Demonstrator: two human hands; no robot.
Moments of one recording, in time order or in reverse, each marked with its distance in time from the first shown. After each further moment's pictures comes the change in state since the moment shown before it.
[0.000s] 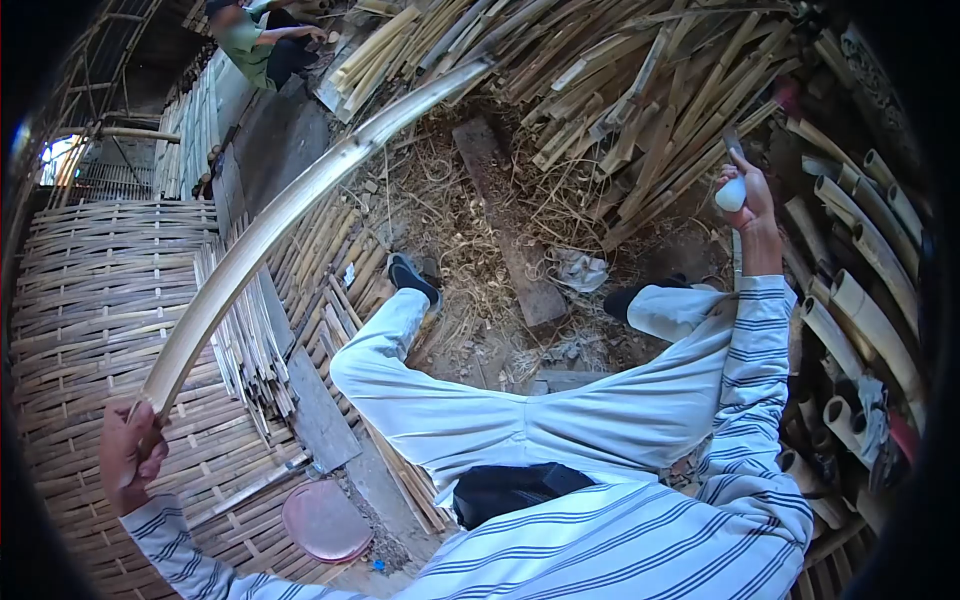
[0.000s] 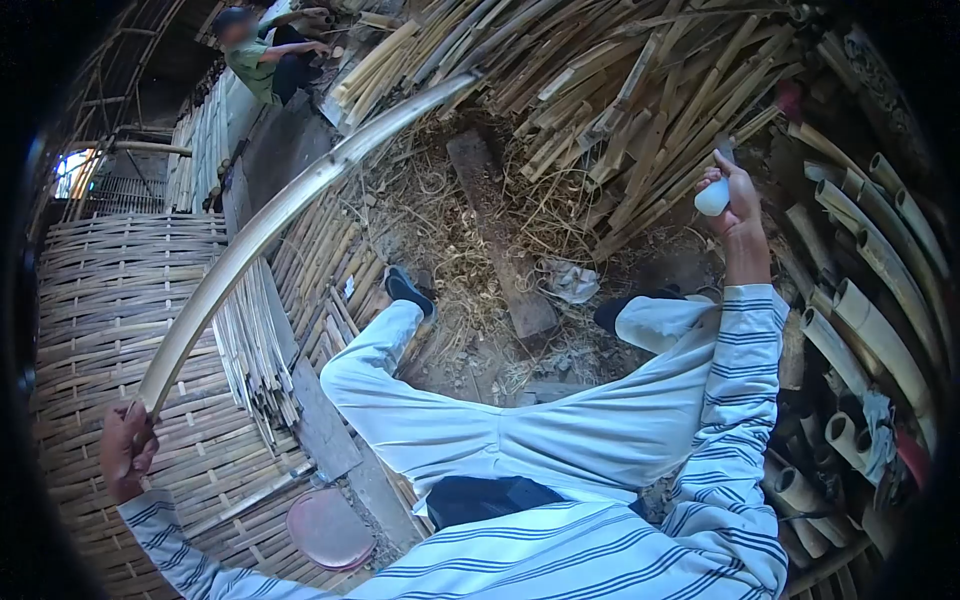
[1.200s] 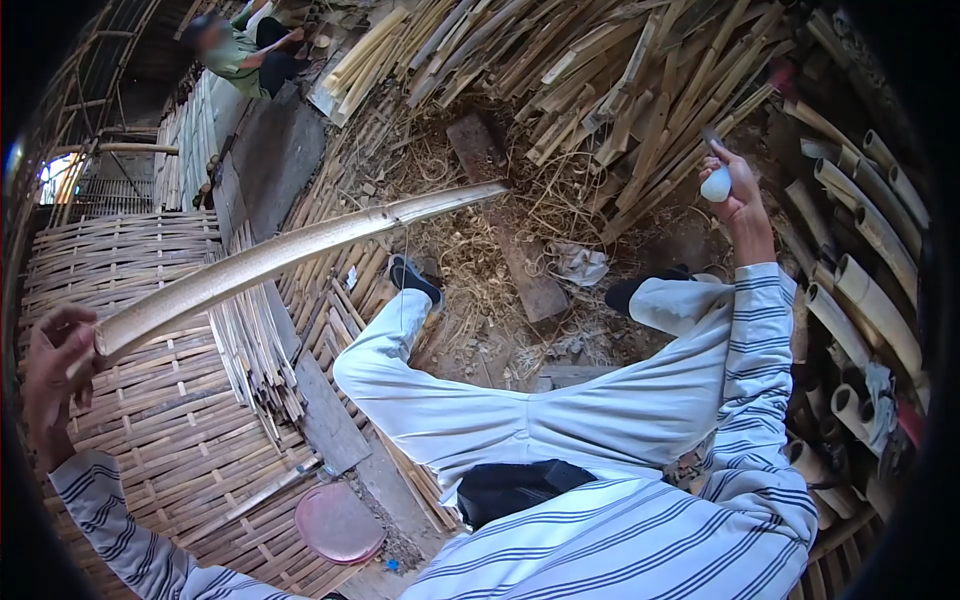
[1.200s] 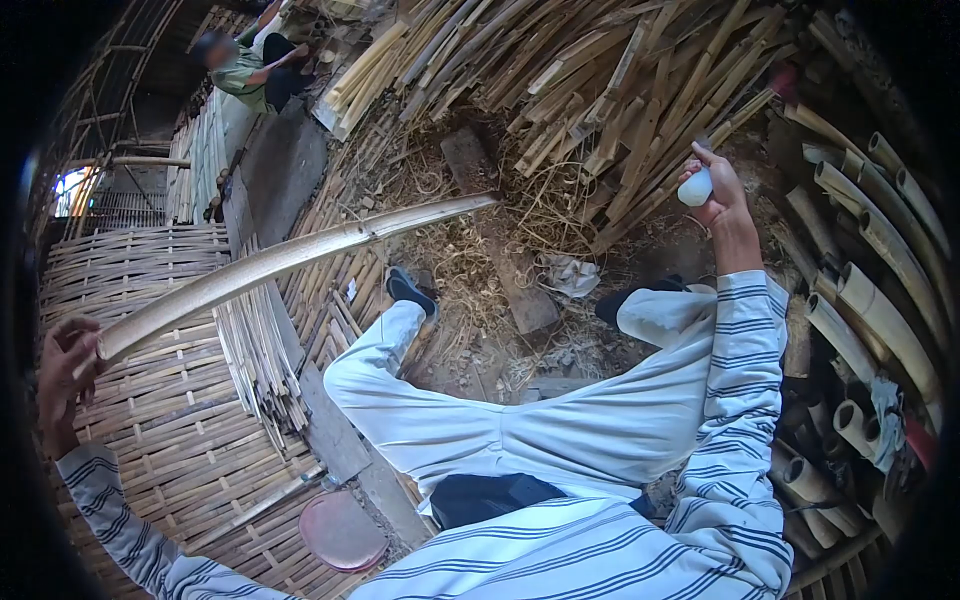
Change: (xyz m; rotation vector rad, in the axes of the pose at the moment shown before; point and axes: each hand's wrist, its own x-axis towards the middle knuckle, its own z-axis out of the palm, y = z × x) left_hand 0.047 0.122 -0.016 0.350 -0.036 0.218; right_hand -0.001 0.019 0.004 -0.044 0.014 0.045
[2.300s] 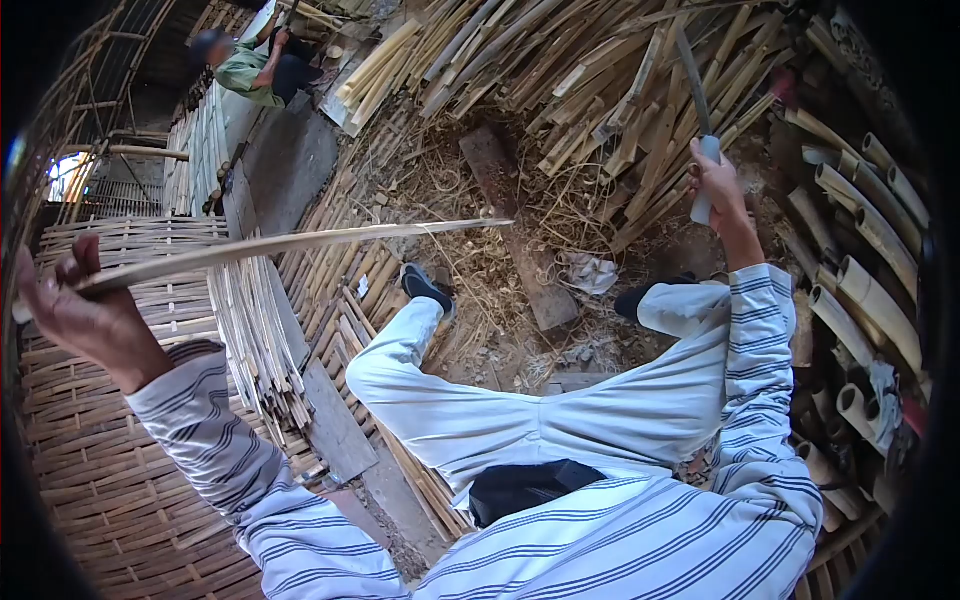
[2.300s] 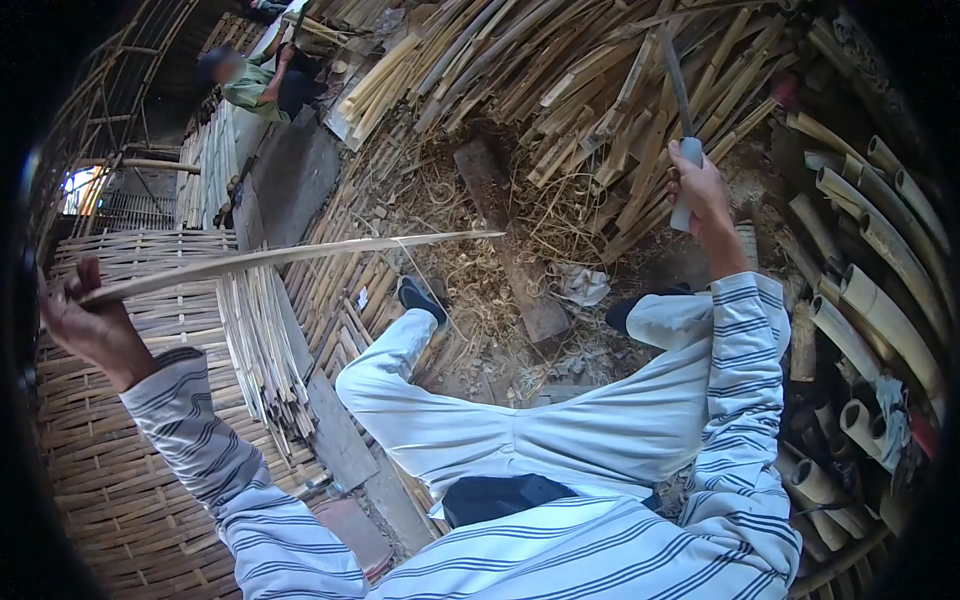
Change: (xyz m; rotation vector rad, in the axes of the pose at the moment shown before) left_hand 0.037 0.039 0.105 -0.916 0.984 0.822; right_hand -0.026 0.027 0.040 -0.600 0.089 -0.245
